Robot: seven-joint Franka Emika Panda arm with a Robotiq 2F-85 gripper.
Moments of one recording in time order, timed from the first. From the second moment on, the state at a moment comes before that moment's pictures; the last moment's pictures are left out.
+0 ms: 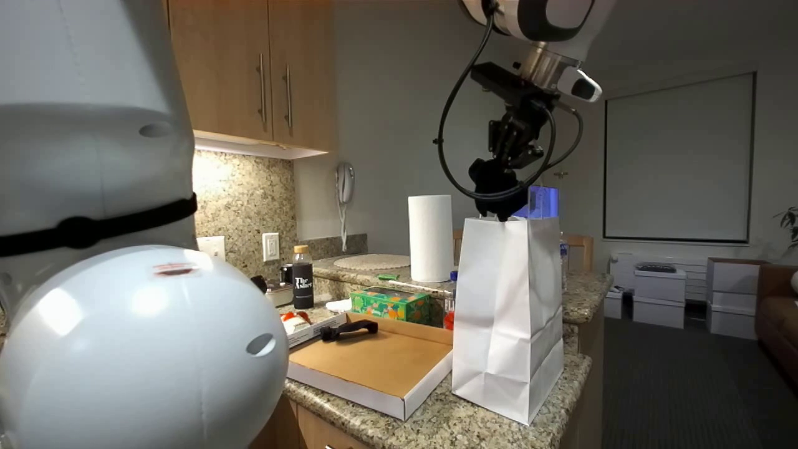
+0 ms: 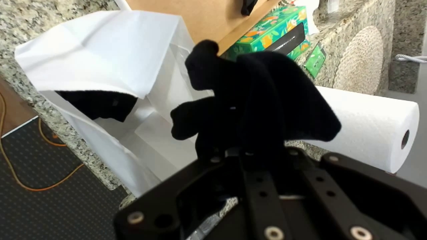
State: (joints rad) arm -0.11 -0.16 -0.20 -1.88 0.62 1.79 0.05
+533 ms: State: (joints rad) arm -0.11 -0.13 -0.20 -1.88 0.64 1.84 0.05
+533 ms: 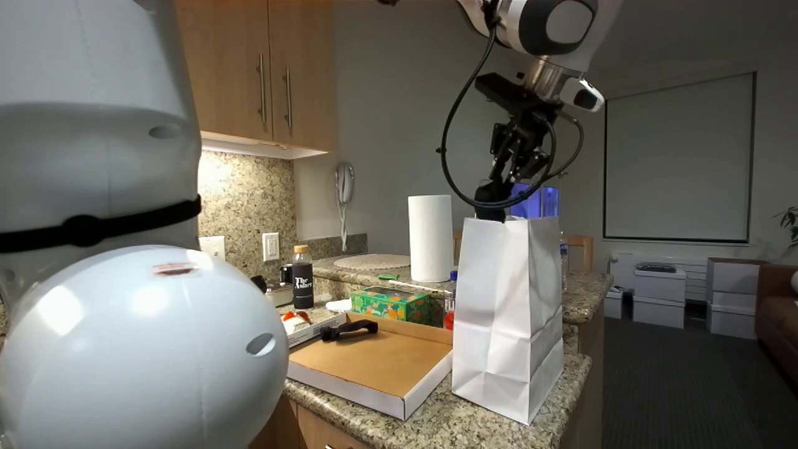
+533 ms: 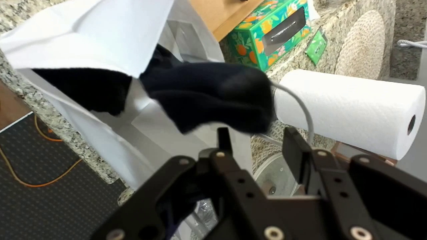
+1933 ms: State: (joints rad) arm 0.08 -0.27 0.10 -1.85 0.40 1.86 0.05
